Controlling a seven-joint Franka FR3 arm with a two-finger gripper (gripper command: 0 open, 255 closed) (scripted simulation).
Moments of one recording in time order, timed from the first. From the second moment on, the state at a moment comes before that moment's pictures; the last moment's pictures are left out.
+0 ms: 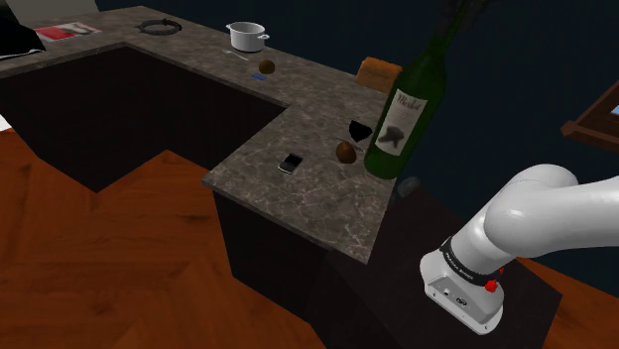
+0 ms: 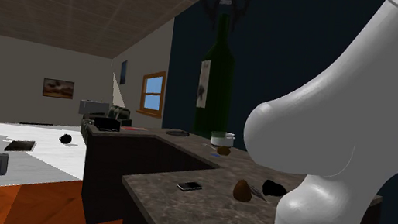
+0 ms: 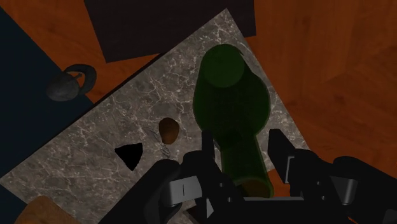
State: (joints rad) arm 0.01 -0.78 0.26 -1.92 0.12 1.24 0.40
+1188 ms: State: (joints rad) arm -0.02 -0.57 0.28 -1.47 0.09 1.01 0.42
